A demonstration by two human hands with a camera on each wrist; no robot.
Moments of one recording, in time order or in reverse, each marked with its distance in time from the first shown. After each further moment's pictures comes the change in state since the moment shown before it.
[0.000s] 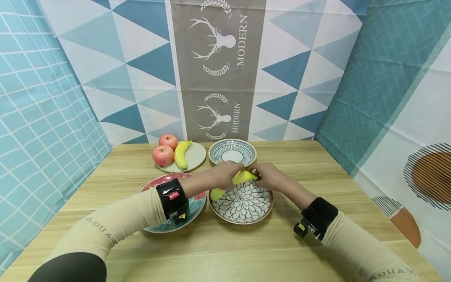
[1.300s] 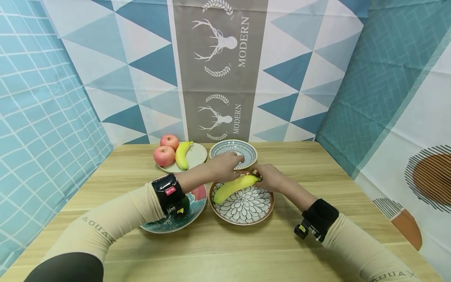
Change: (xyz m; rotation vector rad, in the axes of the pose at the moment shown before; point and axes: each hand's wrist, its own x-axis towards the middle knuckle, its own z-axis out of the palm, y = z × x) left_hand -0.003 -0.009 -0.021 0.080 0.122 0.060; right_hand -0.002 -0.004 0.000 -0.027 0.018 -0.021
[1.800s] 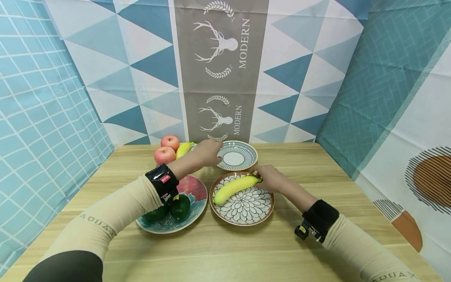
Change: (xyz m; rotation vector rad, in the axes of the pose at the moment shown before) left_hand 0.006 -0.068 -0.005 0.030 0.021 -0.248; right_hand 0.001 0.000 -0.001 -0.025 -0.021 0.024
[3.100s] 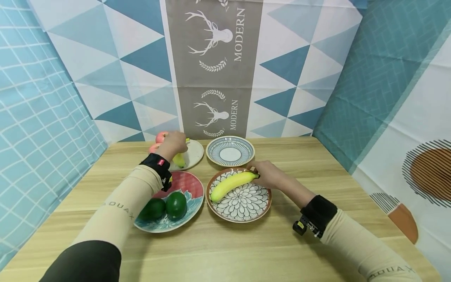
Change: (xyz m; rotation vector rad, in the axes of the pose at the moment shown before) left_hand 0.021 -0.117 0.037 0.063 -0.071 -0.294; right_hand 0.000 0.002 0.000 0.020 -0.023 0.045
